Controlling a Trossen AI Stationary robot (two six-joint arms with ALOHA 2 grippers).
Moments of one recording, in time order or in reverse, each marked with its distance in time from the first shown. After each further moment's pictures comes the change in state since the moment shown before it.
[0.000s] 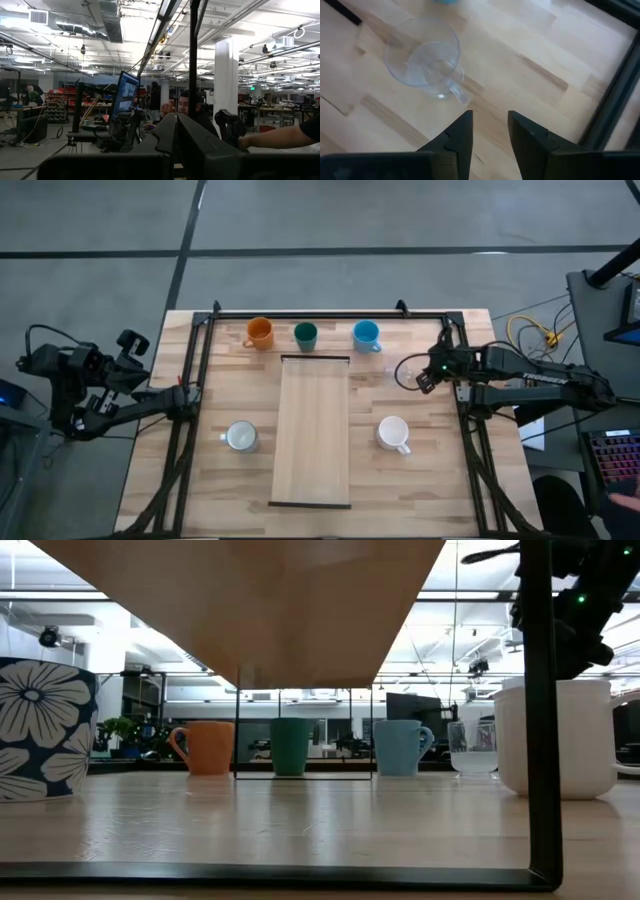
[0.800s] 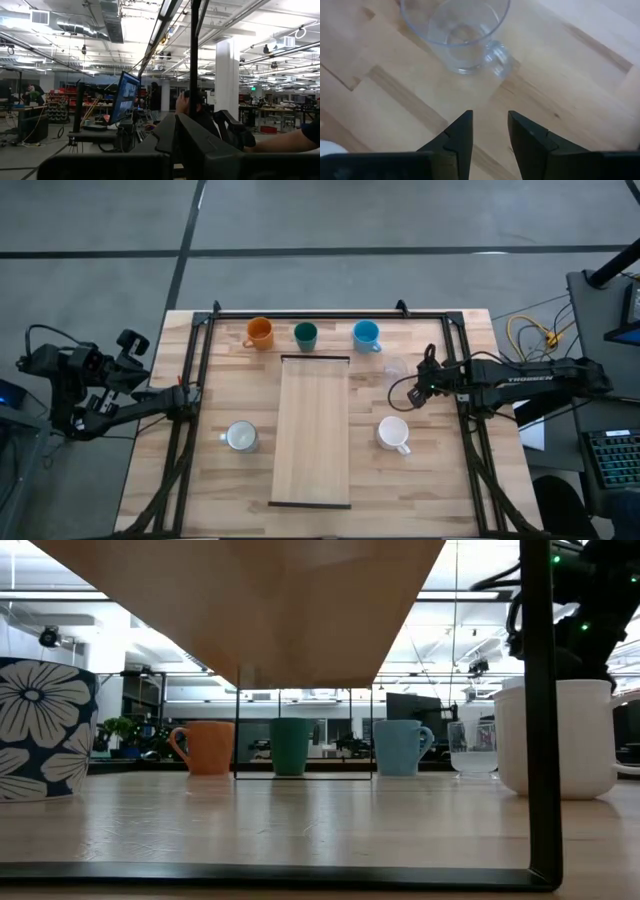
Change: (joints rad) left arm 0.000 0.000 0.000 0.000 -0.004 0.000; right arm 0.164 0.101 -0.146 0.165 -0.014 0.144
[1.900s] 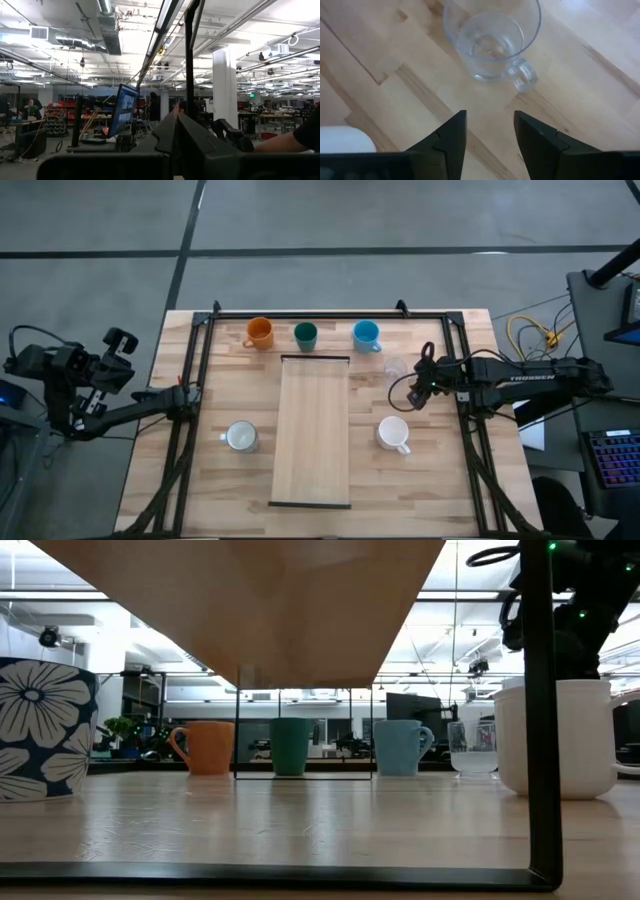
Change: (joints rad) left arm 0.000 0.000 0.056 0.012 0.004 0.001; right arm -0.001 -0.001 0.044 0.010 -0.050 -0.136
